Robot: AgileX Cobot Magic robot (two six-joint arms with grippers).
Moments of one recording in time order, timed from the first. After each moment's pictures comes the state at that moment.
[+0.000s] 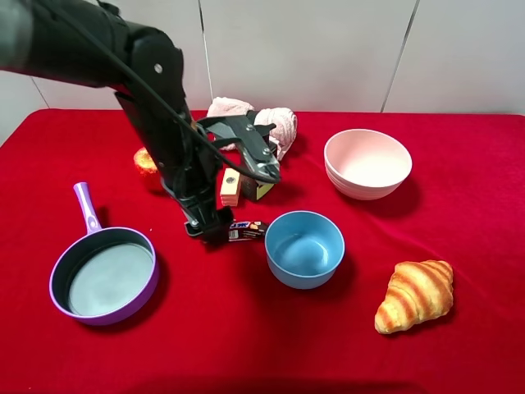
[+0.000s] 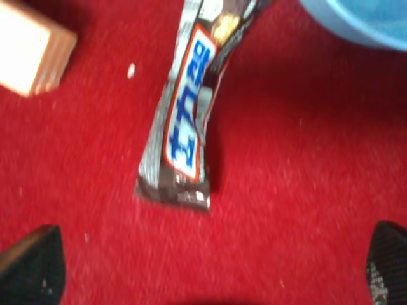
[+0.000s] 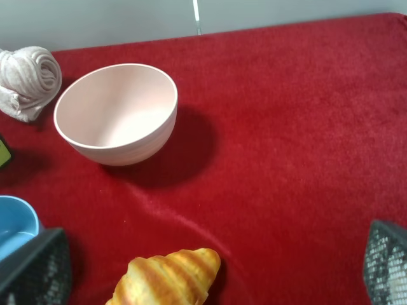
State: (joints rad) left arm -0.68 1.84 -1.15 -0.03 0.66 0.53; right arm 0.00 -0.01 -0.50 0.03 1.03 0.04
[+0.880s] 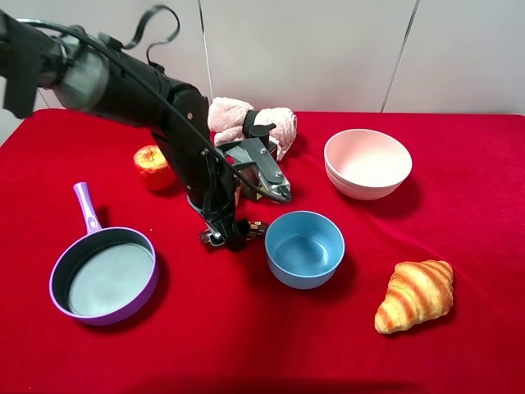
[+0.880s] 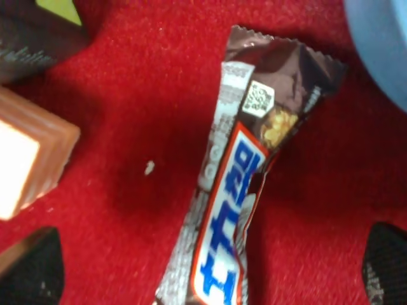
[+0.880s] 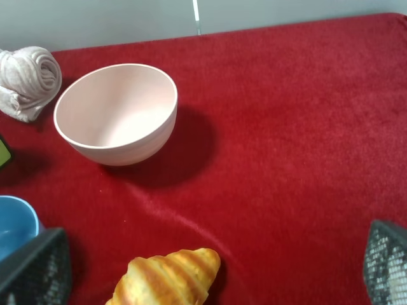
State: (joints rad) left arm -0.68 2.01 -1.15 -0.05 0.45 0.55; right arm 0.00 -0.01 -0.50 0.03 1.03 0.04
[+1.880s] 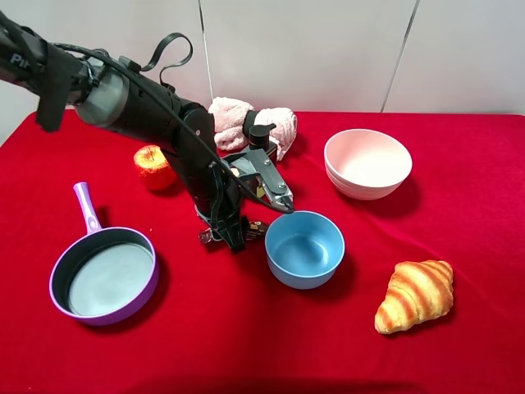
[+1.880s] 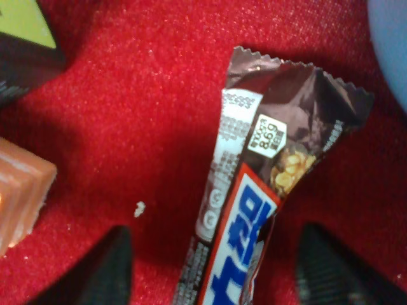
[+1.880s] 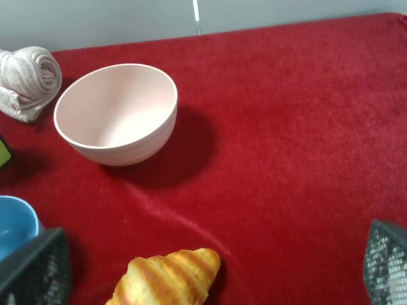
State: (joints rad) left arm -0.68 2.06 -1.15 -0.08 0.38 0.59; right arm 0.00 -0.01 -0.50 0.03 1.03 0.04
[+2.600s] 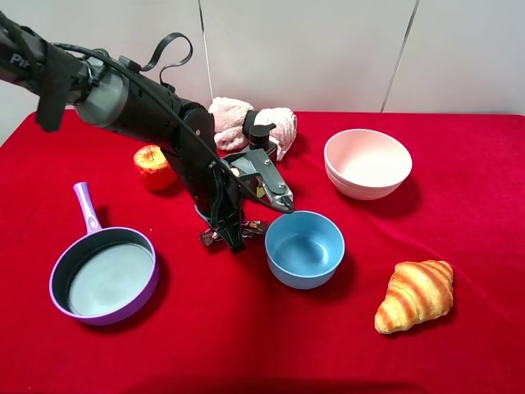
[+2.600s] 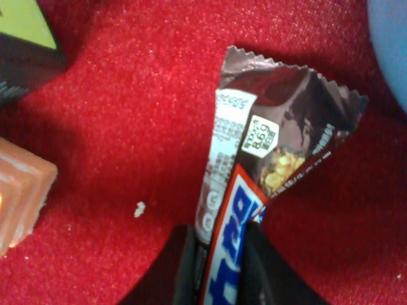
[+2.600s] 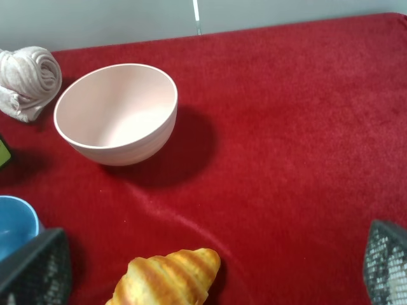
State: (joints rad) left arm -0.68 2.06 -1.15 -0.08 0.38 0.59; right arm 0.00 -0.01 -0.50 0.03 1.03 0.04
